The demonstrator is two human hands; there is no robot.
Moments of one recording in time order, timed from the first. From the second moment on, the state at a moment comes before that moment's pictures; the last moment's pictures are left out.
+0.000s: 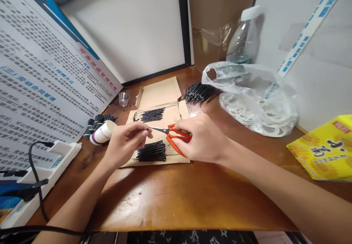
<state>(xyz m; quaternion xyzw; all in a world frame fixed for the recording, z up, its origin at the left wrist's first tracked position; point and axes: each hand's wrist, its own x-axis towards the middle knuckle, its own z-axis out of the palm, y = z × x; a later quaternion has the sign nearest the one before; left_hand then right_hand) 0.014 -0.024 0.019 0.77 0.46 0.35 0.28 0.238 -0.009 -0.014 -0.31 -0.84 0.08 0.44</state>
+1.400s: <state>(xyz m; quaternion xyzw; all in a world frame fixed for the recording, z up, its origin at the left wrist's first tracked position) 0.013 0.083 -0.003 0.84 0.54 0.08 -0.09 0.243 0.008 -0.016 -0.39 -0.81 0.05 0.44</state>
